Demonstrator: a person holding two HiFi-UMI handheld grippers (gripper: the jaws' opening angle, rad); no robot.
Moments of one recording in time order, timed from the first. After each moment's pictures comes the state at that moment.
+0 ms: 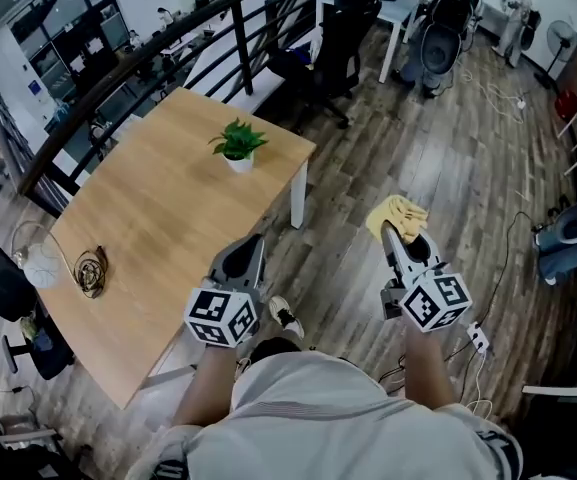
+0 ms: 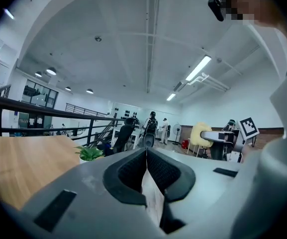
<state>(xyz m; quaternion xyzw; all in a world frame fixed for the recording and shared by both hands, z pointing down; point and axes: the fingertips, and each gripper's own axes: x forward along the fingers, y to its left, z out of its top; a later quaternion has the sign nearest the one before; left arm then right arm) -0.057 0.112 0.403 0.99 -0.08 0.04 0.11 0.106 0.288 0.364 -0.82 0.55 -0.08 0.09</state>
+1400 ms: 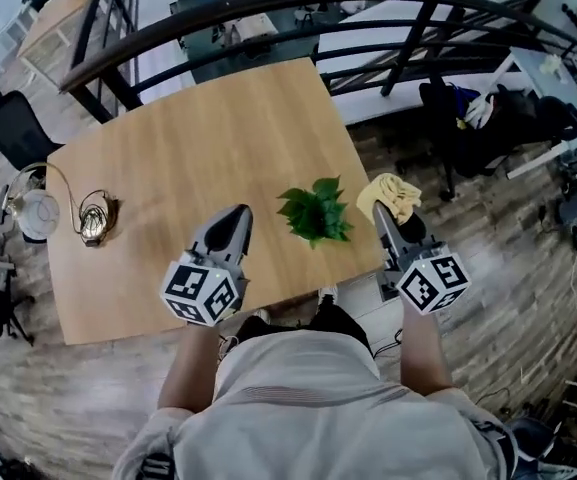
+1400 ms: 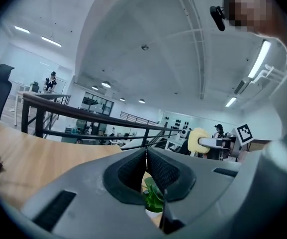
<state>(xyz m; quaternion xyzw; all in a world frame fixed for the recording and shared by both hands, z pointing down) 0.024 -0.236 0.428 0.91 -0.39 0.01 0.17 0.258 -0.199 0.402 -0.57 0.81 -0.16 0.01</state>
